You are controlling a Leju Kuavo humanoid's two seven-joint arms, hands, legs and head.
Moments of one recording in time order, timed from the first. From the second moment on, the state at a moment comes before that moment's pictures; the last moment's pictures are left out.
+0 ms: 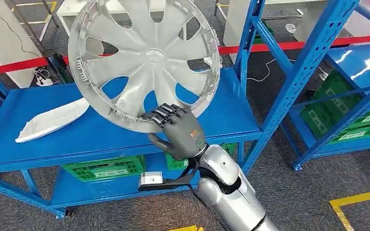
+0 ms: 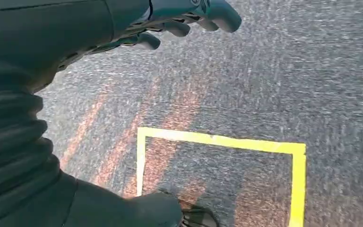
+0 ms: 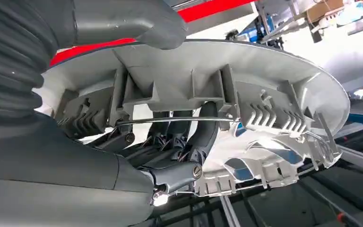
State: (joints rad) left arm -0.10 -0.23 1.16 -0.19 -1.06 0.56 -0.28; right arm -0.32 0.14 0.67 -1.44 1.22 -0.12 -0.34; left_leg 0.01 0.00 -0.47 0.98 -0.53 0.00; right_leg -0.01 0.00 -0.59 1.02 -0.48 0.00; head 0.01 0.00
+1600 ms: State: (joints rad) left arm -0.10 -0.20 1.19 -0.21 -0.99 0.48 -0.25; right arm -0.21 0.11 0.63 -1.50 1.21 -0.15 -0.30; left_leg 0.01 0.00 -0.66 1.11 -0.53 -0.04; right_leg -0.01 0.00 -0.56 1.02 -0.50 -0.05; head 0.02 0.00
